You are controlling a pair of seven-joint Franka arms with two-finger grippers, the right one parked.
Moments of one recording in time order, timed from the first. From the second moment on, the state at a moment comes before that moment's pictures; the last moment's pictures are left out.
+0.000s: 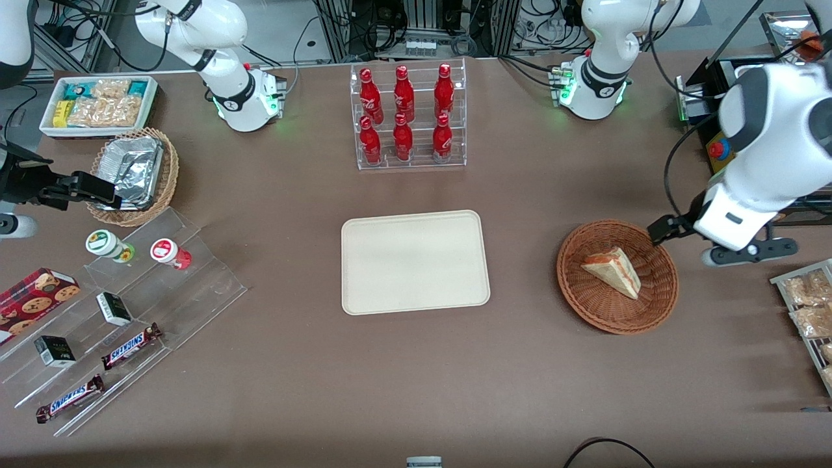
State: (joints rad) arm 0.01 0.06 -0.10 -1.93 0.05 2.00 -0.29
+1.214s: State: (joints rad) arm 0.01 0.14 -0.12 -2.33 0.05 2.60 -0.88
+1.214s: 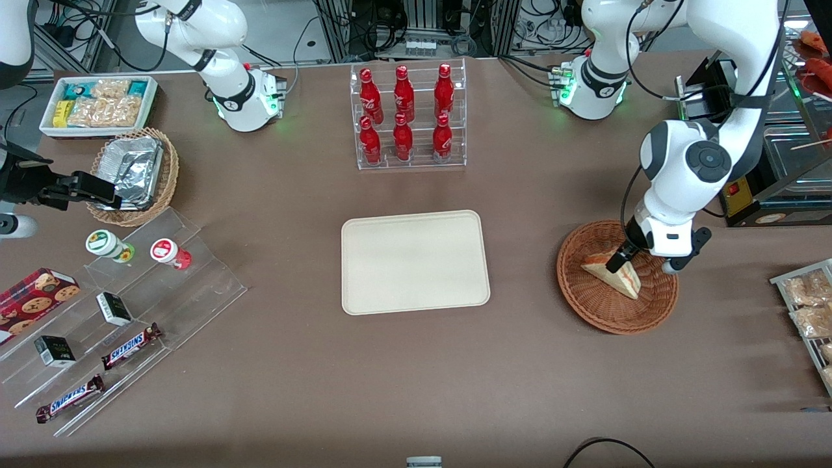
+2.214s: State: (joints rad) arm 0.01 0.22 -0.12 -2.32 0.05 2.67 -0.90
